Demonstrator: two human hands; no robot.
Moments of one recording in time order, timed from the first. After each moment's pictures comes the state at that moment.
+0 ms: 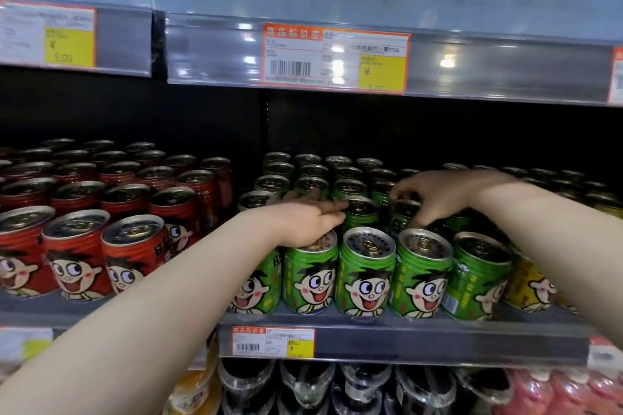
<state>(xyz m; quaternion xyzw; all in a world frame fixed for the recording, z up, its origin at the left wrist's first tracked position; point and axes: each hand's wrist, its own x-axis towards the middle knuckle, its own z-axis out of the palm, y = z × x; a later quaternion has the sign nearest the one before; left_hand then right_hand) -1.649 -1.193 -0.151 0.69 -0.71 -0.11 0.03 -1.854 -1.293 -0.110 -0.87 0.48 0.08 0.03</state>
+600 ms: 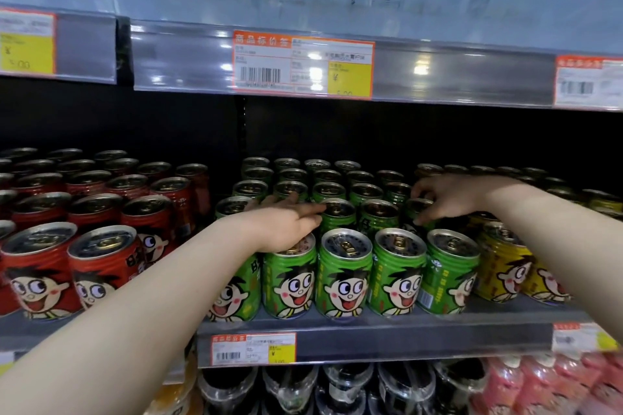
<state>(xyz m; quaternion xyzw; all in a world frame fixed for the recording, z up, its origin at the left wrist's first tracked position) -1.648 -1.194 -0.153 0.69 -0.71 -0.11 0.04 -1.903 -1.299 -0.115 -0.81 0.59 0.05 0.04</state>
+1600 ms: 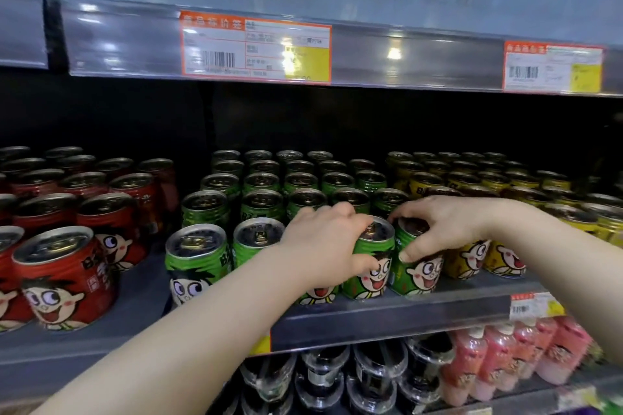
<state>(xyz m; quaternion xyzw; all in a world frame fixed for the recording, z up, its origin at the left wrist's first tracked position) -1.736 -1.173 -0.164 0.55 -0.83 0.03 0.09 -1.925 -1.234 -0.129 -0.85 0.52 0.08 0.11</state>
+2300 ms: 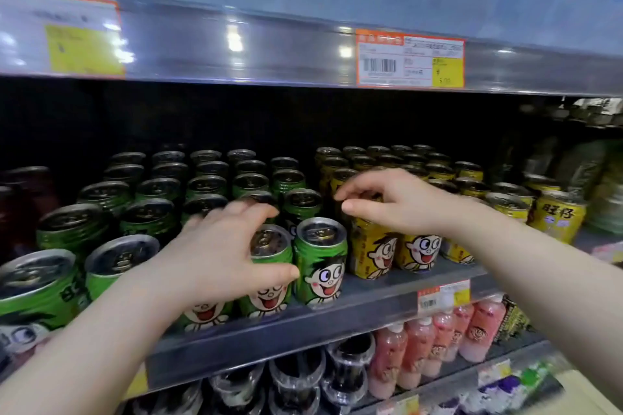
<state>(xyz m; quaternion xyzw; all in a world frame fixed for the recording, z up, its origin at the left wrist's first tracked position) -1.760 -1.170 -0.149 0.61 -0.78 -0.05 0.11 -1.988 -1.229 -0.116 -0.87 0.44 -0.18 0.11</state>
